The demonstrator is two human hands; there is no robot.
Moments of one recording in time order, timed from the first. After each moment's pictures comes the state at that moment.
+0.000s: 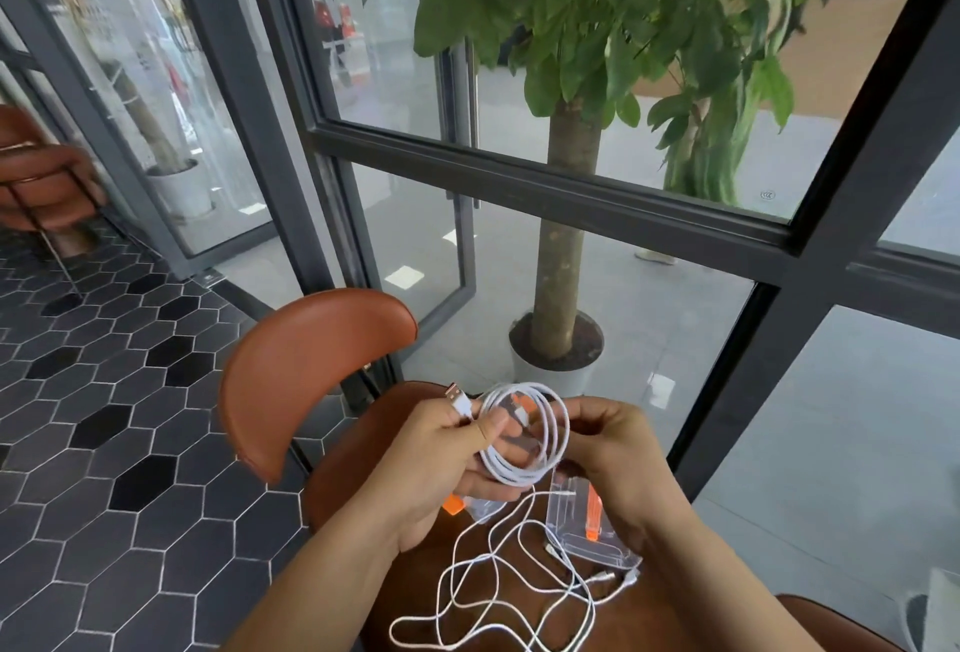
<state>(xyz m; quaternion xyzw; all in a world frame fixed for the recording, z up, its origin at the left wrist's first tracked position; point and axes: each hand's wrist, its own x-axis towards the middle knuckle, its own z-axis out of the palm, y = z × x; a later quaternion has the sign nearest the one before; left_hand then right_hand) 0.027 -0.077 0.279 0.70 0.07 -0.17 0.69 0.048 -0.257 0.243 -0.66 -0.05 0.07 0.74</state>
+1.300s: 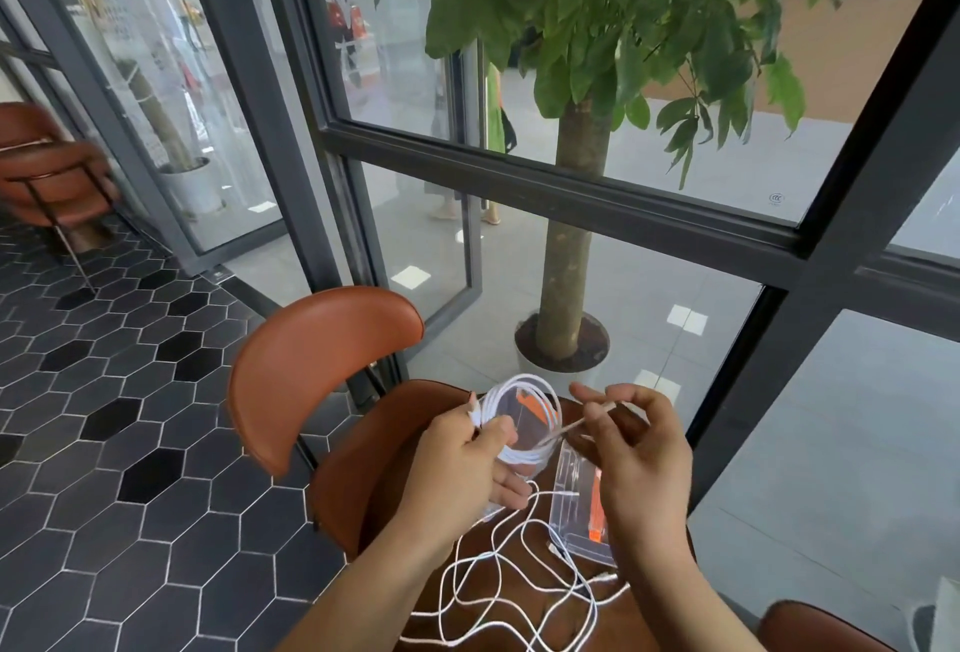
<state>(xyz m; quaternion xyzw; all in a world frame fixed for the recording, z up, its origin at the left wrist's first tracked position) 0.023 -0.092 0.257 0.78 0.11 -0.06 0.61 0.033 -0.246 0.228 -0.64 0.08 -0.14 0.75</state>
